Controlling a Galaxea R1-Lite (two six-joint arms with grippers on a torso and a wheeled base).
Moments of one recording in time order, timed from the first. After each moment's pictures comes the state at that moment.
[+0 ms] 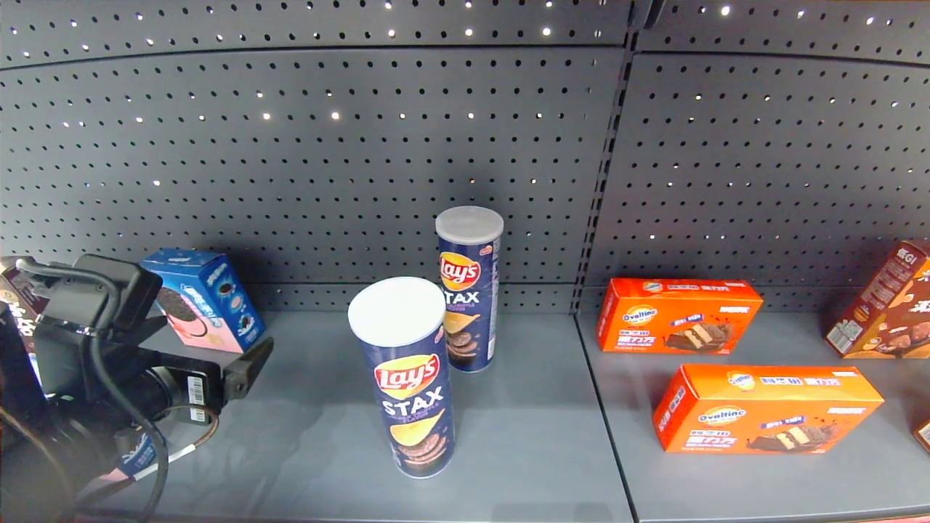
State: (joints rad) left arm -0.29 1.28 -0.39 -0.69 0.31 0.12; right arm 0.00 0.01 0.00 -0.07 0.04 0.08
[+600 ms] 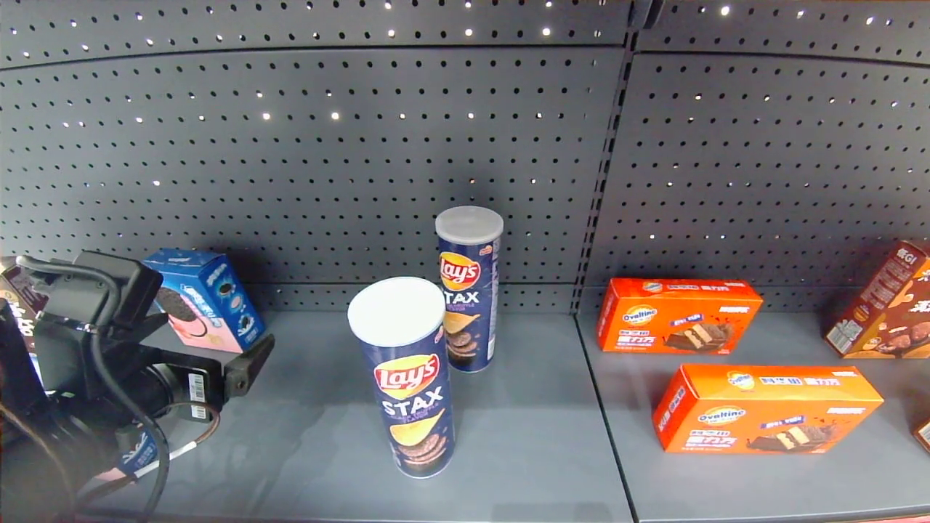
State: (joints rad) left arm -0.29 1.28 -0.39 -0.69 0.31 0.12; right arm 0.00 0.00 0.00 0.02 -0.01 0.00
